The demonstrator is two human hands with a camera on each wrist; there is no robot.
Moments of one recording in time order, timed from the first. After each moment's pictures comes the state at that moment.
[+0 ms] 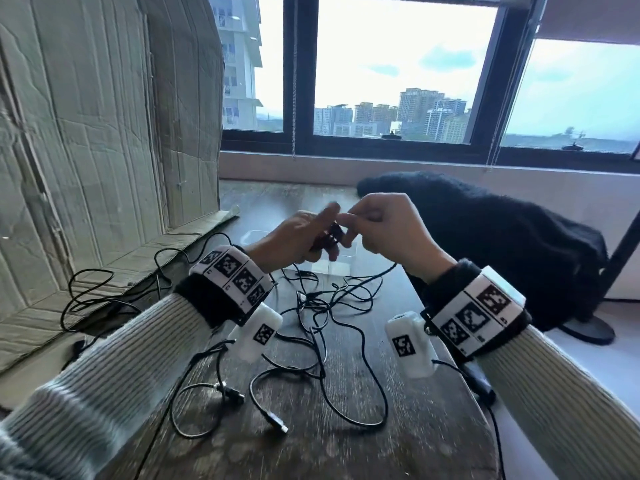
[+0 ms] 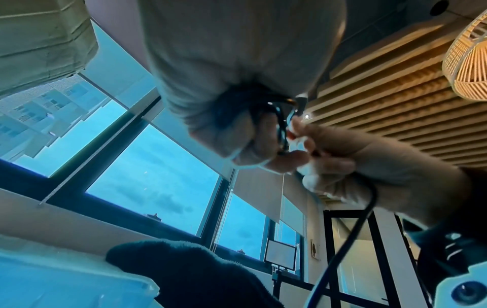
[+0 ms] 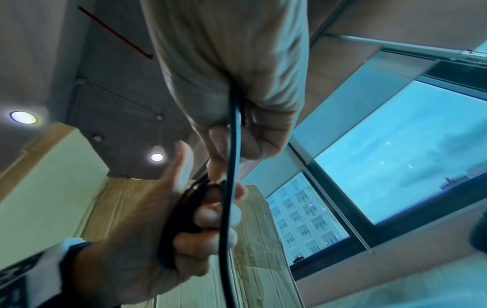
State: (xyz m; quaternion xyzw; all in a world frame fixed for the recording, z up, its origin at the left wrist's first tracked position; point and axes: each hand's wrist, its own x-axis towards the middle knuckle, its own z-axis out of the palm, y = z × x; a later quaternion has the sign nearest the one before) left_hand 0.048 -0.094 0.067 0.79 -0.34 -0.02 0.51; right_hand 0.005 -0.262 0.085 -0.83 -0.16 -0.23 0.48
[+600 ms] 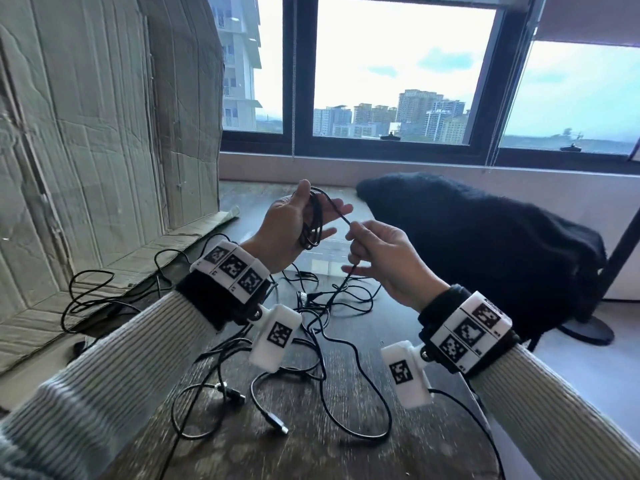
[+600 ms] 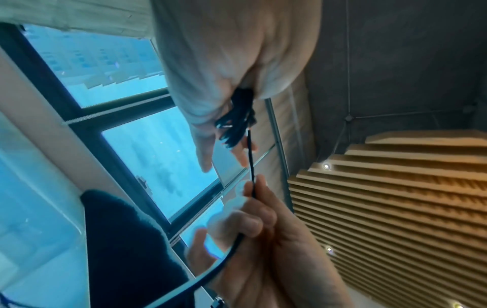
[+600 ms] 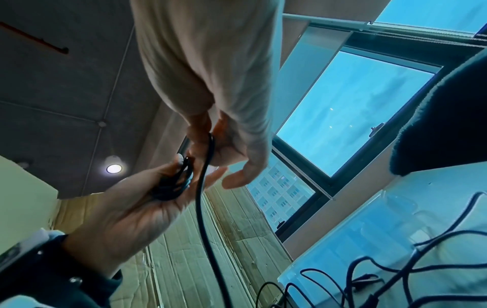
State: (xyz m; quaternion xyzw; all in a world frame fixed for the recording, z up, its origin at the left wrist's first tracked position) left_hand 0.044 -0.102 0.078 0.55 -0.22 -0.07 0.80; right_hand 0.004 -0.259 0.049 -0.69 -0.10 -0.06 0.72
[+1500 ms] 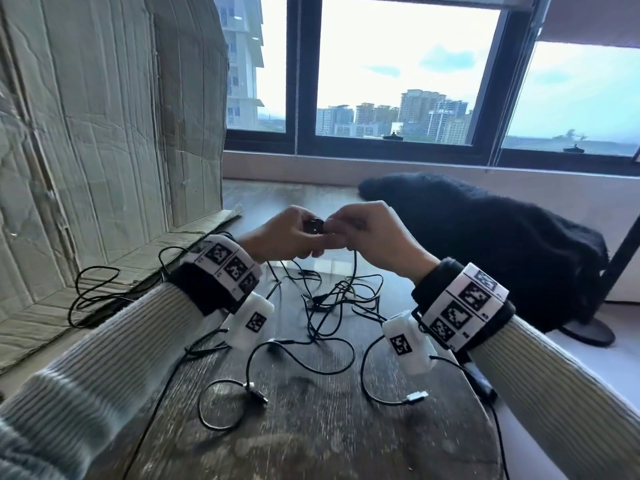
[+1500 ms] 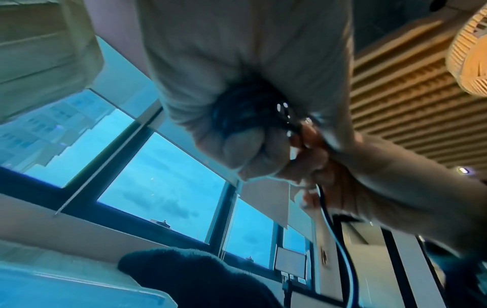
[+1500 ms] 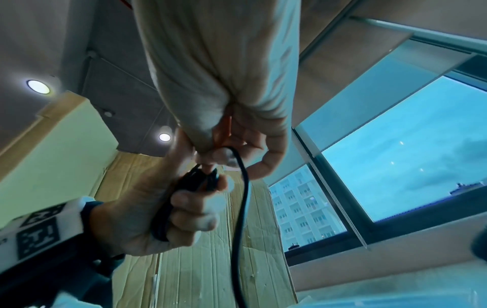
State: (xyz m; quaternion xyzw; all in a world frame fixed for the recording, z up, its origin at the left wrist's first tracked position) left_hand 0.056 -0.074 0.072 0.82 -0.37 0.00 0.43; right_hand 0.011 -0.247 0.077 -0.87 -0.22 -0.21 0.39
